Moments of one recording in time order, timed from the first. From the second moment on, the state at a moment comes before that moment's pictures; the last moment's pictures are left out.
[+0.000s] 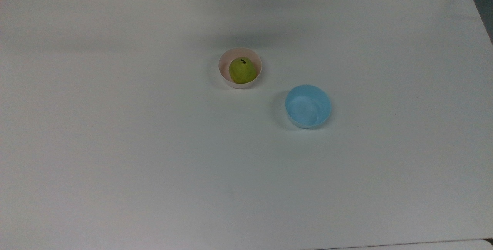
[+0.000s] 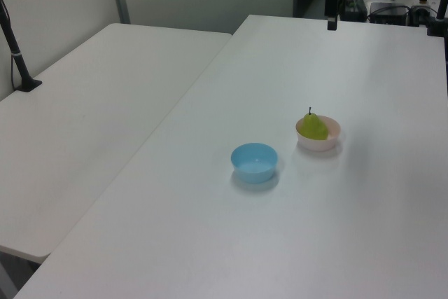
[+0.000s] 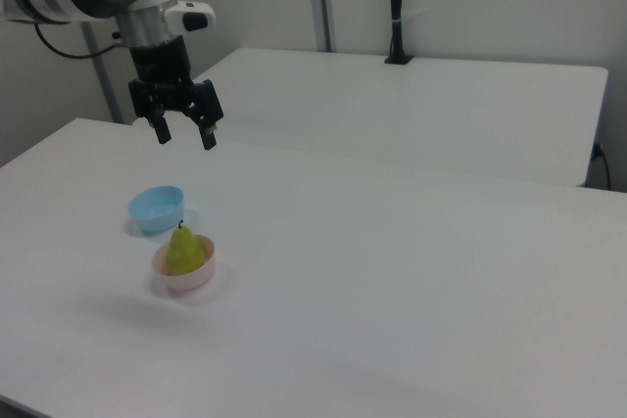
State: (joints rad) arm 0.15 0.00 -0.11 -1.65 -0.08 1.63 0.03
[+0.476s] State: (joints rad) arm 0.17 0.00 -0.11 -1.67 -0.08 1.63 0.03
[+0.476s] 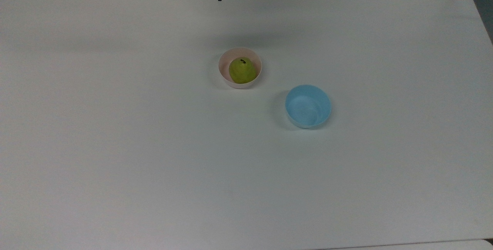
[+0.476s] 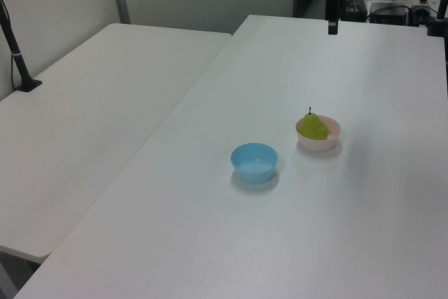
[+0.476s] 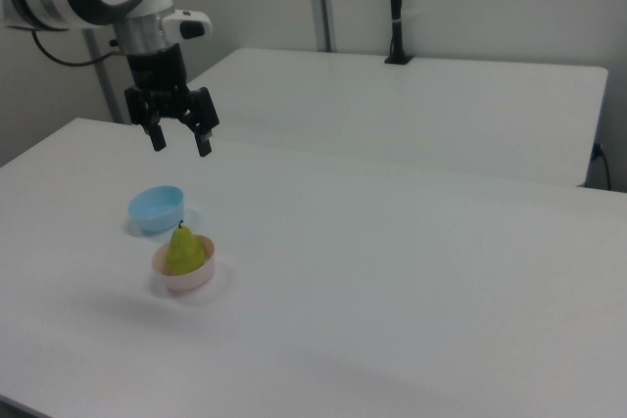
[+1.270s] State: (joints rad) arm 0.25 0.04 -0.11 -1.87 -0.07 1.84 -0.17
